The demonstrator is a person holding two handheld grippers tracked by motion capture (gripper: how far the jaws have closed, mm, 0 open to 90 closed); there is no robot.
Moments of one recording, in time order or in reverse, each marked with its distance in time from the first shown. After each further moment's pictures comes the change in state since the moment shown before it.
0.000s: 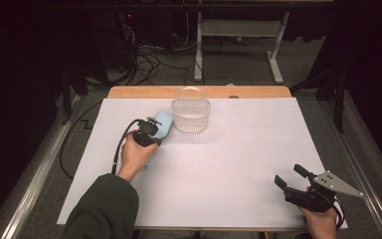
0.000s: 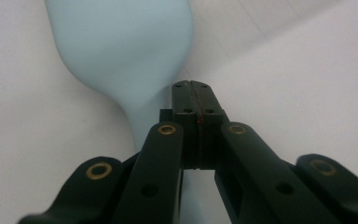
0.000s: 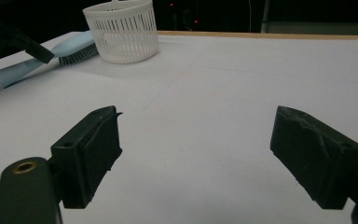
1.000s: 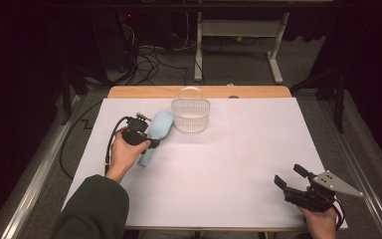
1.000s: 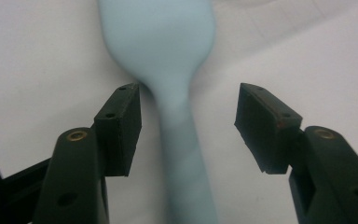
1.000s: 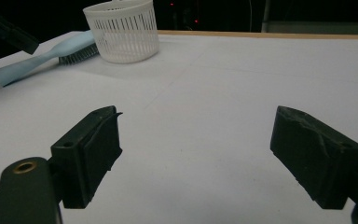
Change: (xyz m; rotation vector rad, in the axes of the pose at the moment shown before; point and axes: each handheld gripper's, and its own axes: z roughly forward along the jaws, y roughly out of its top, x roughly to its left) left arm 0.022 -0.007 -0.023 -0.019 -0.036 -0.074; right arm 0.000 0.000 0.000 0.003 0.002 0.004
